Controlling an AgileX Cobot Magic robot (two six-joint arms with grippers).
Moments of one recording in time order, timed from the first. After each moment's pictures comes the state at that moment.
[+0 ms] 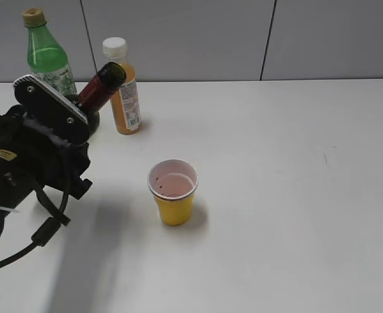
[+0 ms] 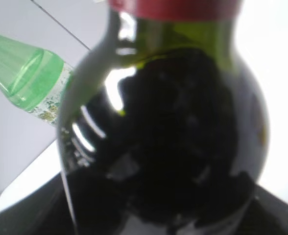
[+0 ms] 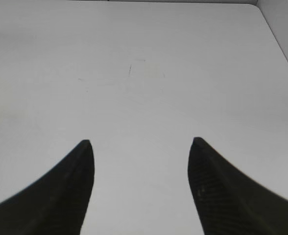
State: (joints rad) left arm -0.74 1.60 -0.50 -1.08 -0.82 1.36; right arm 0.00 0.00 -0.42 0.09 0.94 -0.07
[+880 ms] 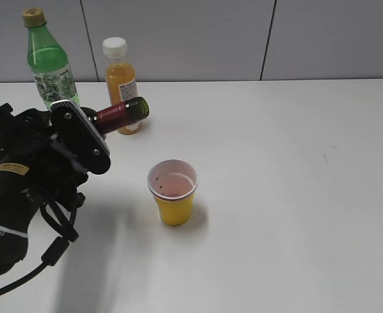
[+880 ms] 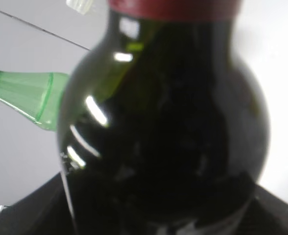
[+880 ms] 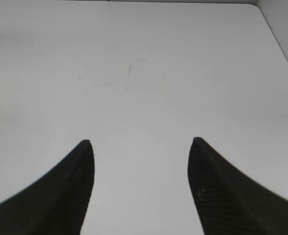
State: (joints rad) left arm -0.82 1.69 -0.50 -1.18 -0.99 1.65; right arm 0.00 0.00 -0.42 0.09 0.94 -0.07
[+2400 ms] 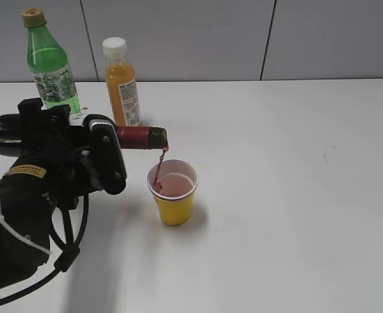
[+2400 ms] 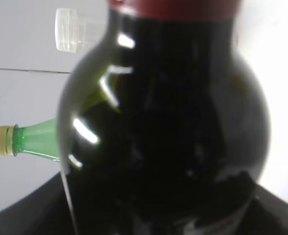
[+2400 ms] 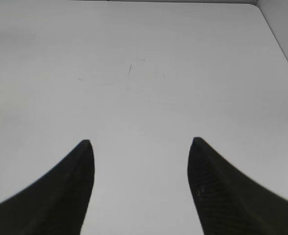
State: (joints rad) left arm -0.85 1.77 -0.54 -1.17 -1.09 1.96; right arm 0.00 0.00 -0.42 0.09 0.94 -0.07
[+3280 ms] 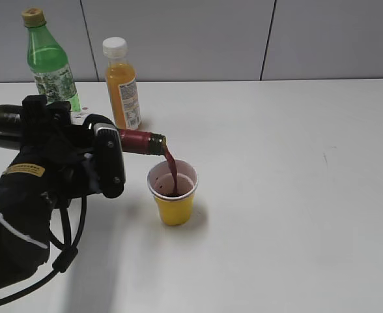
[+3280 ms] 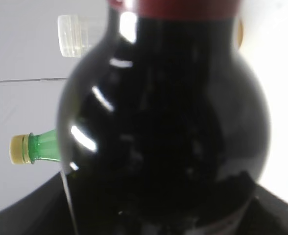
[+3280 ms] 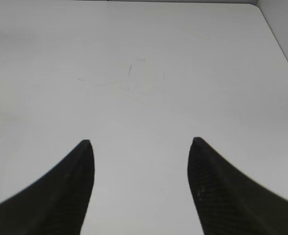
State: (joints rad) left arm -0.85 1.77 -0.54 -1.17 -1.12 2.07; right arm 0.00 0.00 -0.42 0.09 0.94 -0.07
